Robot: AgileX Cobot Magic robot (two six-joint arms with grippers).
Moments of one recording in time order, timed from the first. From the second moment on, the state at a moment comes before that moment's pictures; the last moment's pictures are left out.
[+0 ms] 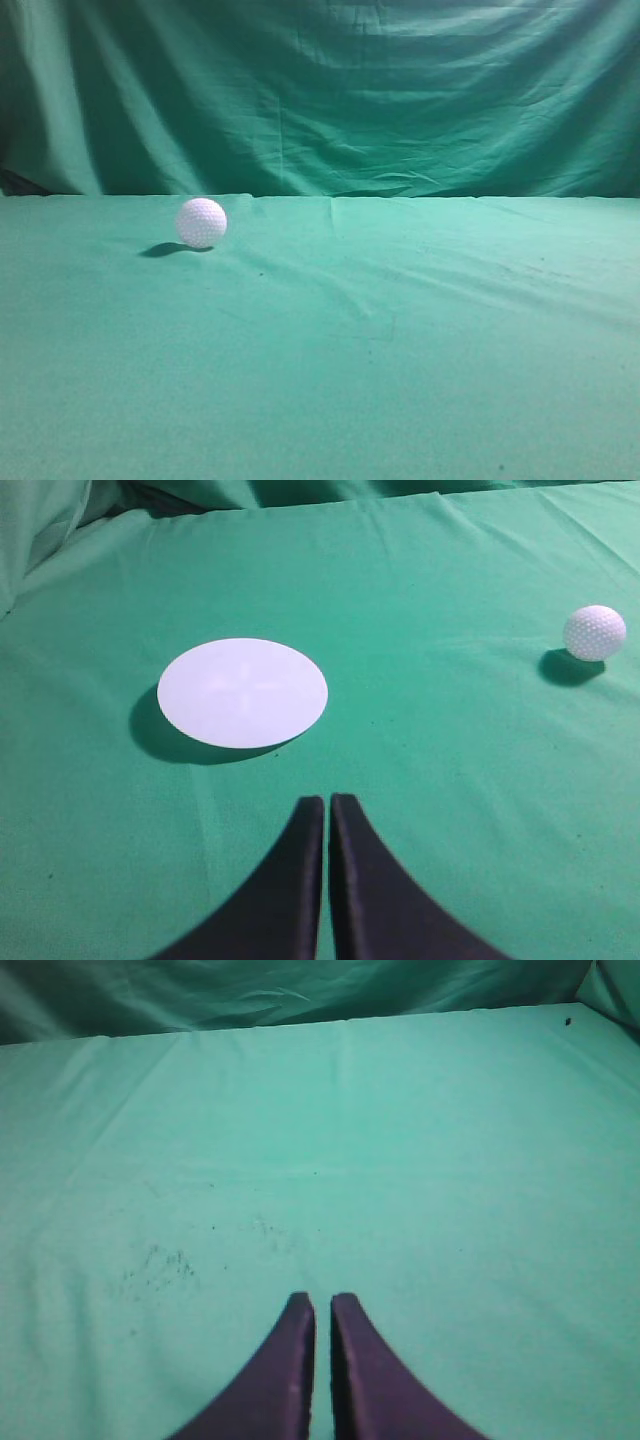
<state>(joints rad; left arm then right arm) -0.07 -0.01 0.02 0.09 0.35 -0.05 0.14 -0.01 0.03 0.04 0.38 0.01</state>
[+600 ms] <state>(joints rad) -0.07 -0.01 0.02 0.09 0.35 -0.05 0.14 -0.01 0.03 0.04 0.38 0.01</state>
